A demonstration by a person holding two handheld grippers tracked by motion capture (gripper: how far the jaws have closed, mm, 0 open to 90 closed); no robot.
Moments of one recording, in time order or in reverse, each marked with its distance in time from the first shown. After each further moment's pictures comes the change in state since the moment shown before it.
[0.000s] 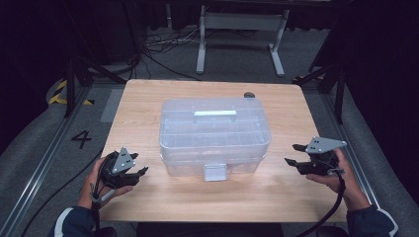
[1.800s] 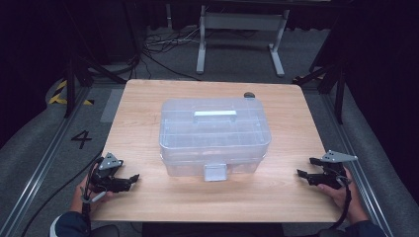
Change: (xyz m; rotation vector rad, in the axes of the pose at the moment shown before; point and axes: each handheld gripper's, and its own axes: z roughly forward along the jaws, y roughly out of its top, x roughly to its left) left arm 0.023 -0.058 0.025 0.026 -0.053 -0.300; right arm -0.025 -0.106 0.025 0.017 -0.052 0.328
